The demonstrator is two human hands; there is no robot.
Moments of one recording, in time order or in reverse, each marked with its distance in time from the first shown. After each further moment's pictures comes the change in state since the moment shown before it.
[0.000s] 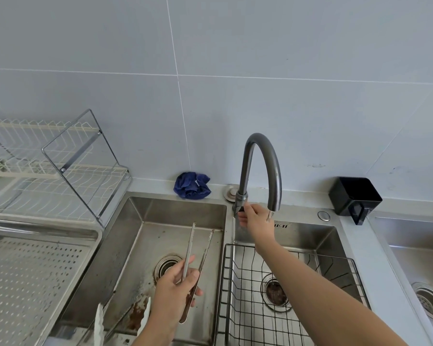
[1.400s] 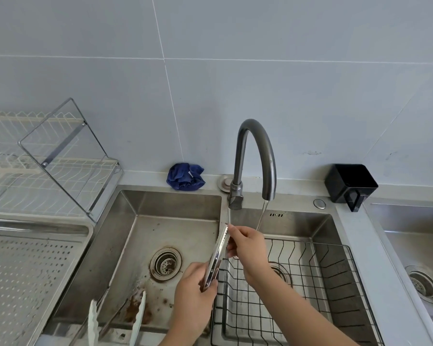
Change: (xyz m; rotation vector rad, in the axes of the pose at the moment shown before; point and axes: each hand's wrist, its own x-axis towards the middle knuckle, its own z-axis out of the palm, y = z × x) left_hand -0.017 -0.011 0.046 0.506 -0.027 0.212; right_hand -0.077 0.028 -0.009 0.040 -0.195 0.048
